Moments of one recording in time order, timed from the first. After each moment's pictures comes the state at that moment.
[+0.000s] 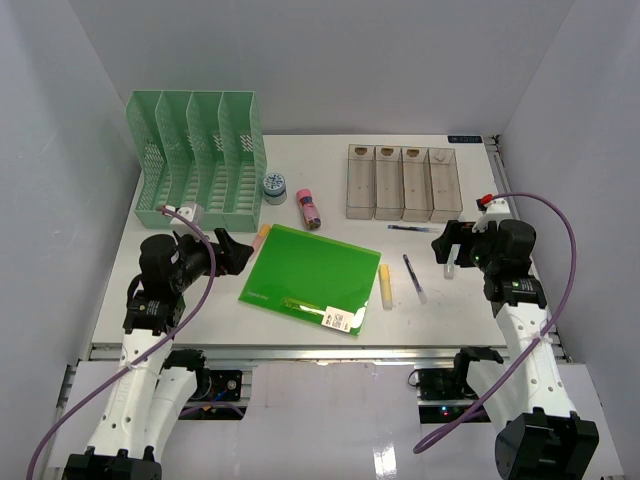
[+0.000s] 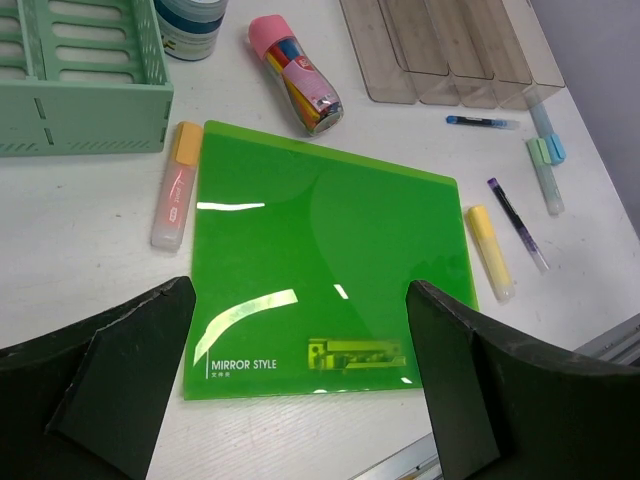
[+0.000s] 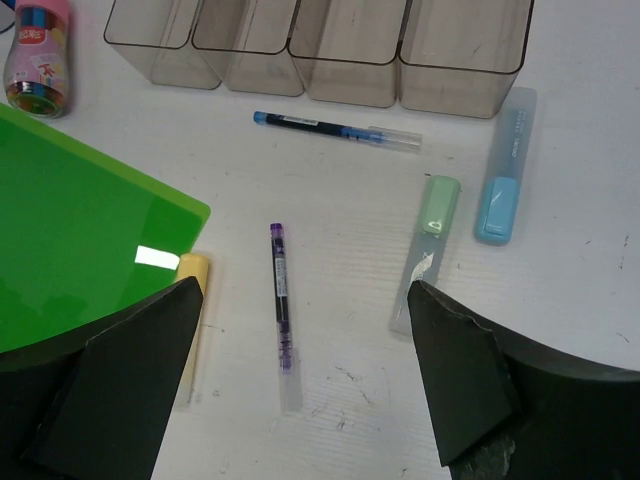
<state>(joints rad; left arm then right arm) -0.08 0.64 0.63 -0.32 0.40 -0.30 -0.07 0.79 0.63 -0.32 -0.32 0.04</state>
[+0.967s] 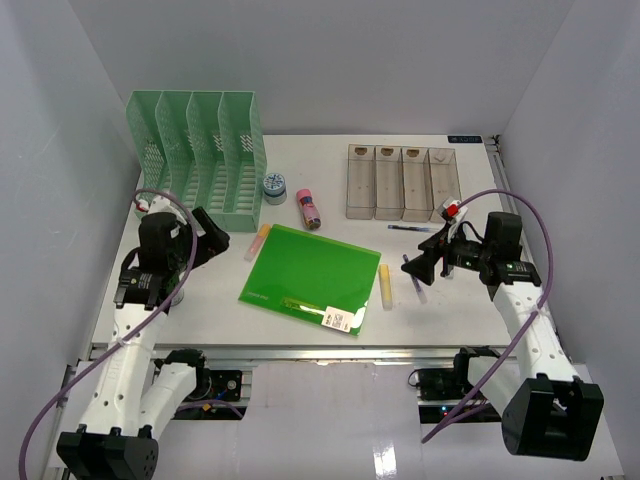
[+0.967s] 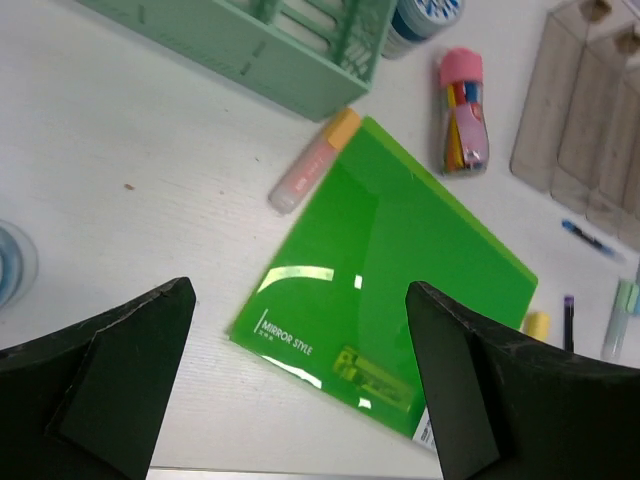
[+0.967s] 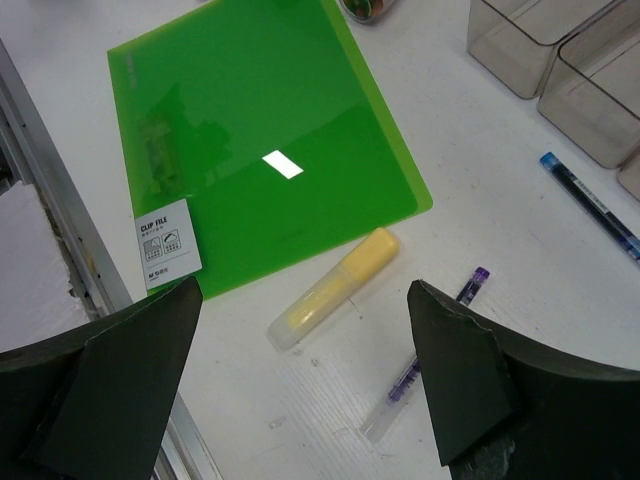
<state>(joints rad) -0.08 0.80 0.85 -0.62 0.02 -0.52 -0.04 0.96 0.67 -0.40 -0.99 -0.35</state>
